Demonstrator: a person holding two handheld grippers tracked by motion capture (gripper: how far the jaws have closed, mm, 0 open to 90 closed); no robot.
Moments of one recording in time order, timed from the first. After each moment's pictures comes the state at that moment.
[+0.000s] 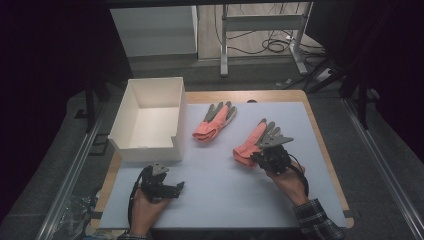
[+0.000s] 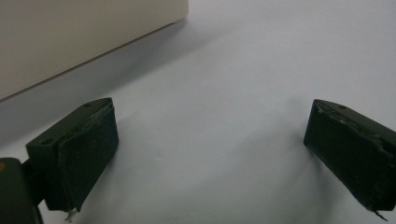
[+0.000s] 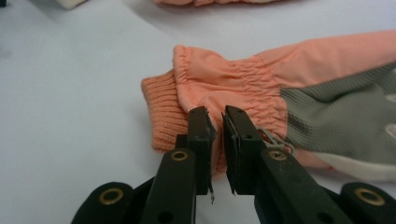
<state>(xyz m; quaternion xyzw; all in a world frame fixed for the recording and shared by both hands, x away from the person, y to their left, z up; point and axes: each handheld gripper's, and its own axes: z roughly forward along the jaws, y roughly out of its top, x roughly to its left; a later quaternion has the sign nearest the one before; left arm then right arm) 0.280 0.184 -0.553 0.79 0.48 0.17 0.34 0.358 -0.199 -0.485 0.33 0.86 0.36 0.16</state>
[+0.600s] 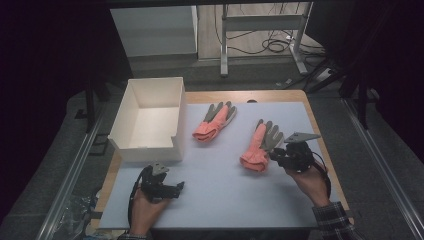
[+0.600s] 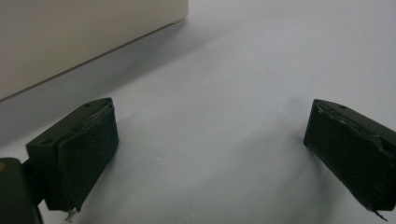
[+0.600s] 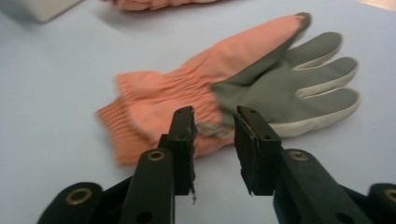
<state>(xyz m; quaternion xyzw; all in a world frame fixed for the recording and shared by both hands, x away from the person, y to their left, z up) 0.280 0.184 -0.553 0.79 0.48 0.17 0.34 0.361 -0.251 -0.463 0.38 0.83 0.37 0.16</state>
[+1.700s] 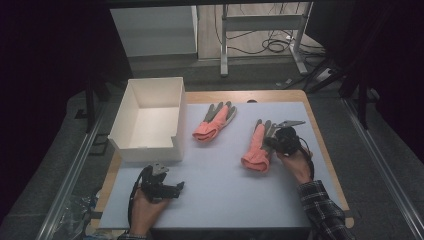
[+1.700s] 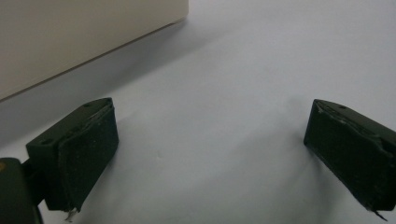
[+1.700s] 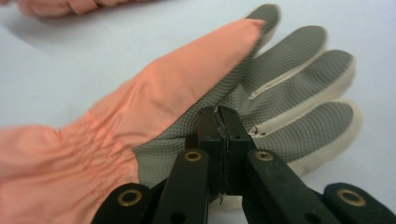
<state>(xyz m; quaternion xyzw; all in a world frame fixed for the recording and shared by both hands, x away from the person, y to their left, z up) 0.280 0.184 -0.553 0.79 0.48 0.17 0.34 0.426 -0.238 -0.494 0.42 0.82 0.35 0.17</state>
